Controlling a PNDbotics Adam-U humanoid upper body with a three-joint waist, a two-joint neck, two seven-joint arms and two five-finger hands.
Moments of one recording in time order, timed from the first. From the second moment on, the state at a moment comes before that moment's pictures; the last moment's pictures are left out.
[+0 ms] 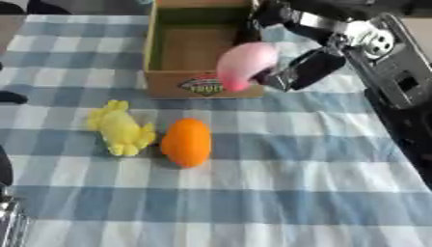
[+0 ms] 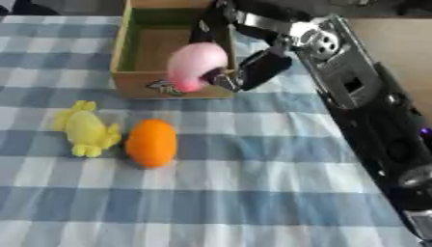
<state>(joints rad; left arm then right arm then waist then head) -0.27 0.17 -0.02 -1.98 -0.09 -0.20 0.42 -1.01 -0.44 0.25 -1.47 0.12 -0.47 0.69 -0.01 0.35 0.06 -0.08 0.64</state>
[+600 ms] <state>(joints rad) -0.26 0.17 -0.04 -1.98 -0.08 -0.21 0.39 -1.12 -0.30 0.19 -1.31 0.32 -0.51 0.65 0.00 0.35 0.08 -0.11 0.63</state>
